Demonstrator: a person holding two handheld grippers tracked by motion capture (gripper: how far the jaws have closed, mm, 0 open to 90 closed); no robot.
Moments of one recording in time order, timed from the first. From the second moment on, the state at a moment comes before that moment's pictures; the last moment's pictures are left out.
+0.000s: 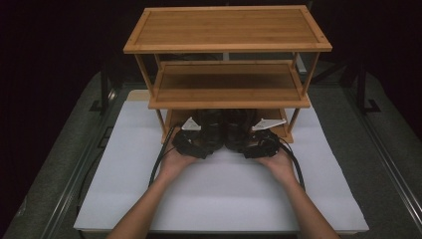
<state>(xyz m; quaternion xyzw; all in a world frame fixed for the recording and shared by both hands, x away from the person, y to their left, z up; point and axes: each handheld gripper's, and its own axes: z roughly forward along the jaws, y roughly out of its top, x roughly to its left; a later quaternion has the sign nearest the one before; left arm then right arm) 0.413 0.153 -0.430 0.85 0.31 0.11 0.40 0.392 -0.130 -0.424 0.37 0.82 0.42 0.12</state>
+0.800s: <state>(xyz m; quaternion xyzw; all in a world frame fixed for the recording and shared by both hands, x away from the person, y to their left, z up) 0.454 0.143 -0.439 0.86 0.33 0.12 0.38 0.435 -0.124 -0.429 0.37 0.83 0.39 0.15</state>
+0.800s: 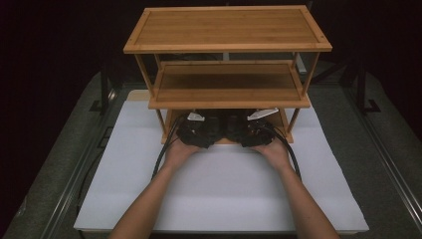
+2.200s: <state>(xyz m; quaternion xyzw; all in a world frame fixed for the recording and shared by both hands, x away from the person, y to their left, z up) 0.423 0.181 -0.412 0.86 0.31 0.12 0.38 0.415 -0.152 -0.421 0.42 0.81 0.39 0.12</state>
